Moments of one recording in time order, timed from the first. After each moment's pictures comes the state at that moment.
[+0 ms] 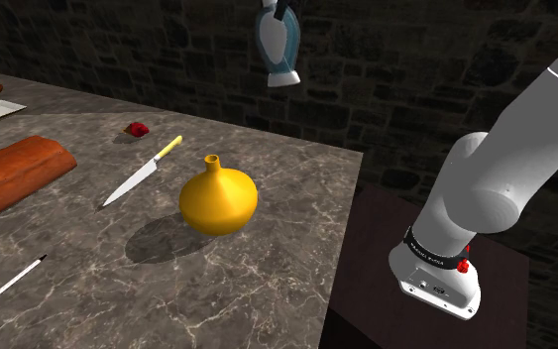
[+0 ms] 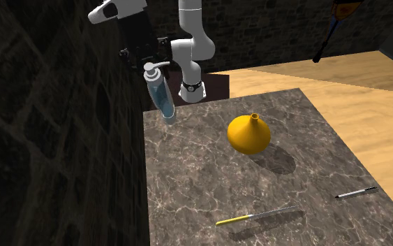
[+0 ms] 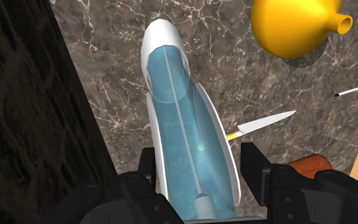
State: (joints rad) arm 0.15 -0.25 -0.32 -1.70 0.25 1.67 -0.32
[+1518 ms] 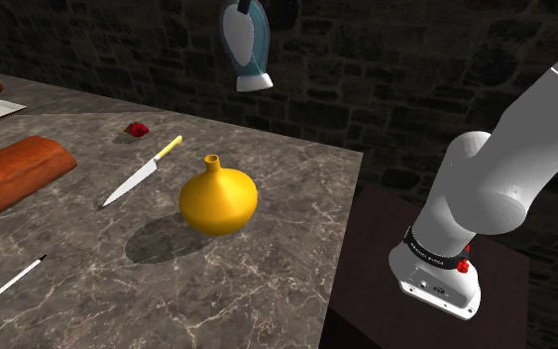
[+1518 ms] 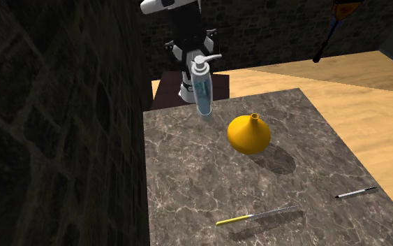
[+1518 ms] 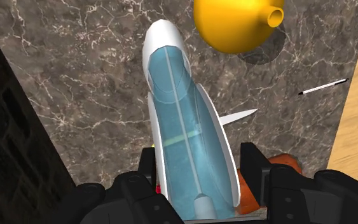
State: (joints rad) arm 0.23 -0.27 -0.16 -1.69 0.23 1.70 -0.08
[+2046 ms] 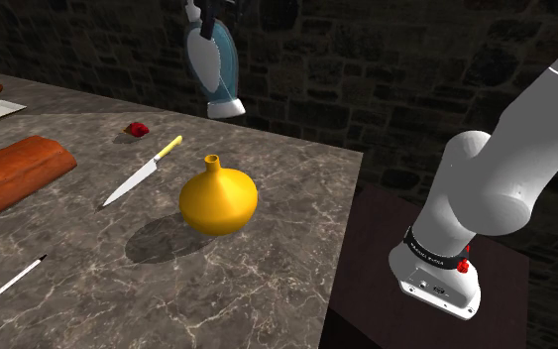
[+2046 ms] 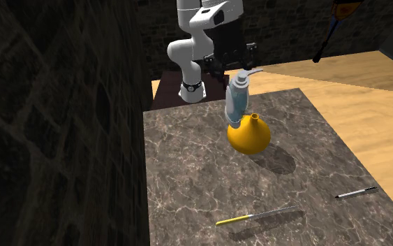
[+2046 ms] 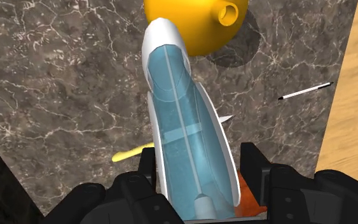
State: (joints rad) arm 0.29 -0.26 -0.03 -1.78 0.22 1.84 0.08
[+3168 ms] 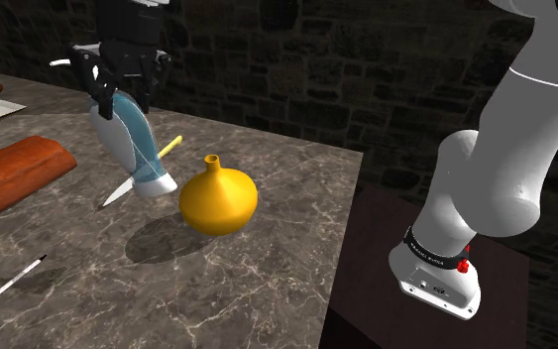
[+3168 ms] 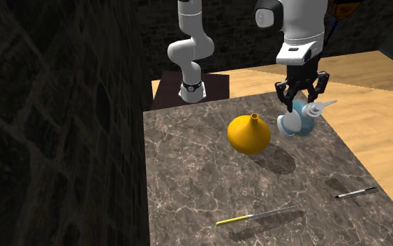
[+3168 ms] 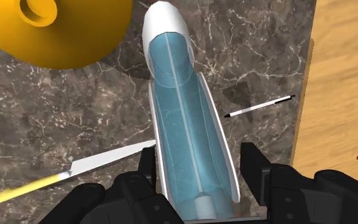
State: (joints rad) arm 0.43 -0.04 0.22 -1.75 0.11 2.09 0.45
